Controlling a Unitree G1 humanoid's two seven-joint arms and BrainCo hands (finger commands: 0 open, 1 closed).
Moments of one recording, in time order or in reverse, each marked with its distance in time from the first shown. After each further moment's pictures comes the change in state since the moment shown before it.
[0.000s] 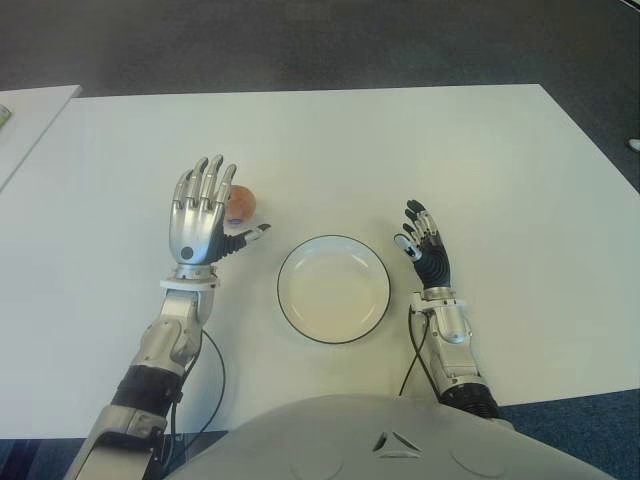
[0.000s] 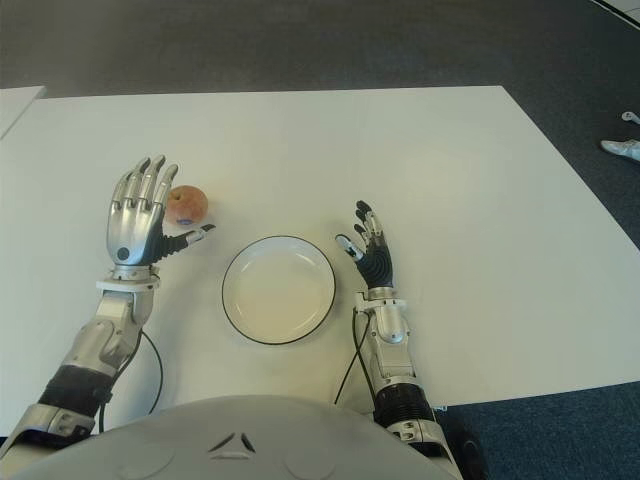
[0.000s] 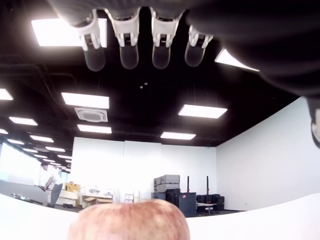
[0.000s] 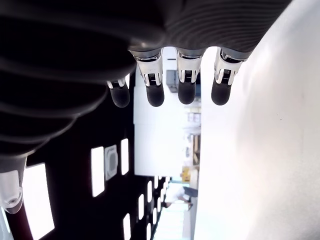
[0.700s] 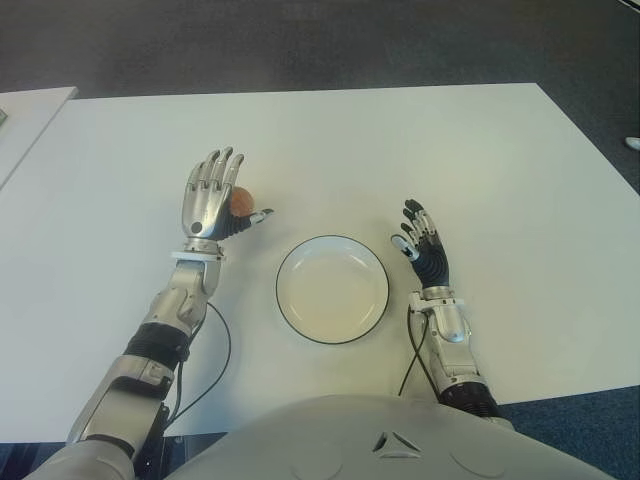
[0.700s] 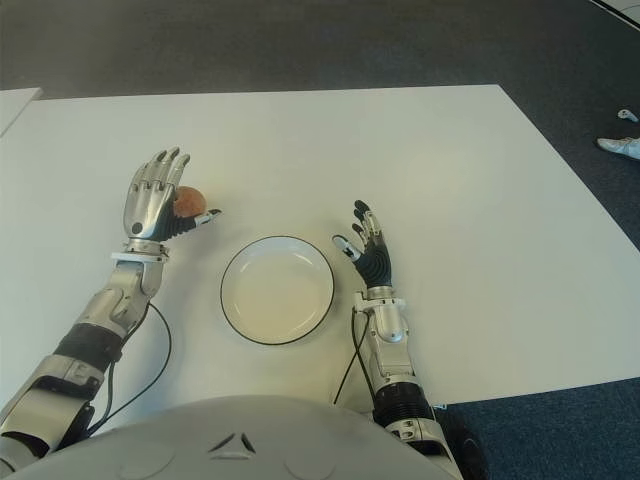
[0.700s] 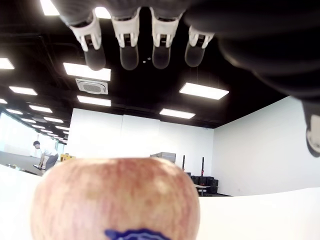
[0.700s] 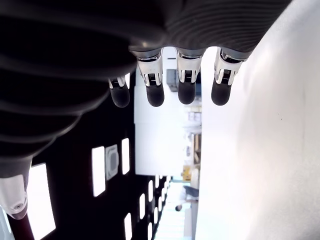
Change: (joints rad) left arm -0.194 0.010 -0.073 0.266 -0.132 -0.044 -0.036; right arm -0.004 0.000 -0.001 0.005 0.006 -0.018 0.001
